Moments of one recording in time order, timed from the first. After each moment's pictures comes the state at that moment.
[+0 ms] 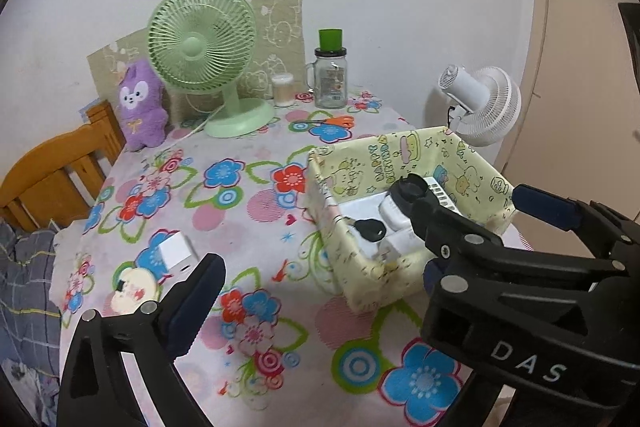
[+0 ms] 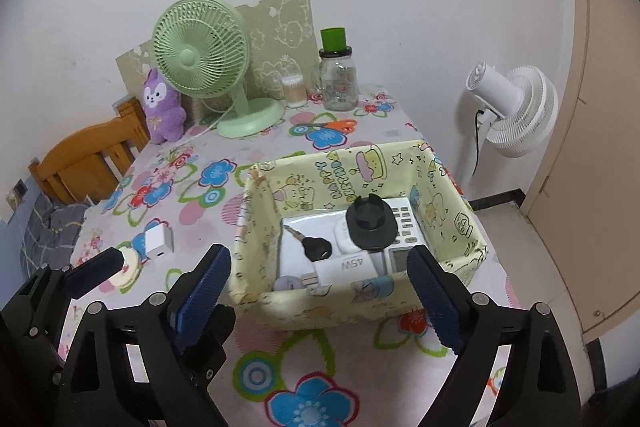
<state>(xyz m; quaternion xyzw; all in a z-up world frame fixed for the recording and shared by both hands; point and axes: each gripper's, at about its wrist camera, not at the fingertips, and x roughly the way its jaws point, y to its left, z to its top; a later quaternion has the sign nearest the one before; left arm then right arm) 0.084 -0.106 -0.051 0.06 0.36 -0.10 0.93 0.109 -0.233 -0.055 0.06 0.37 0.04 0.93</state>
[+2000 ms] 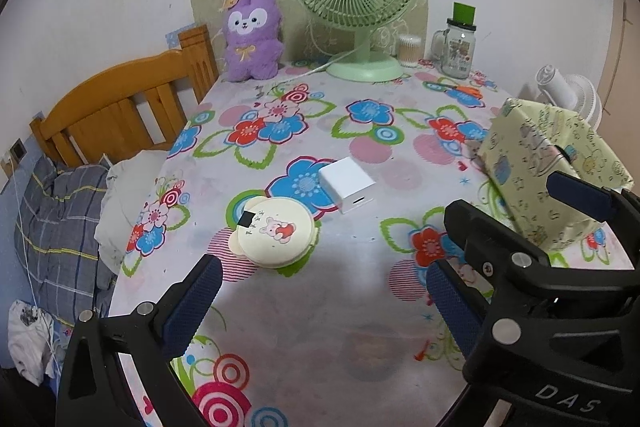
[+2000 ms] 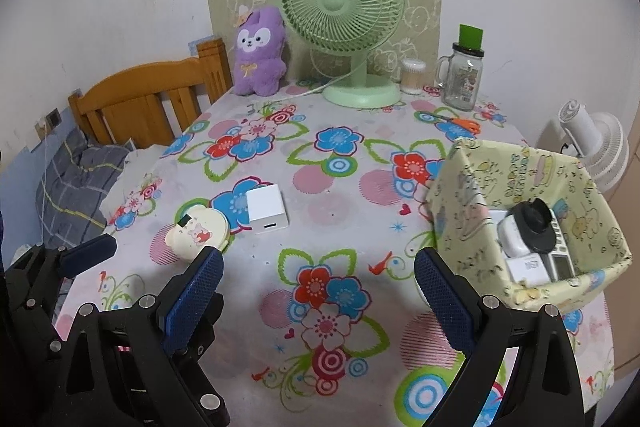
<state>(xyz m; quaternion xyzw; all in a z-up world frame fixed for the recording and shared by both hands) 0.090 0.057 -0.108 0.02 0.40 0.01 0.92 0.124 -0.063 -0.101 -0.02 0.37 0.13 0.92</state>
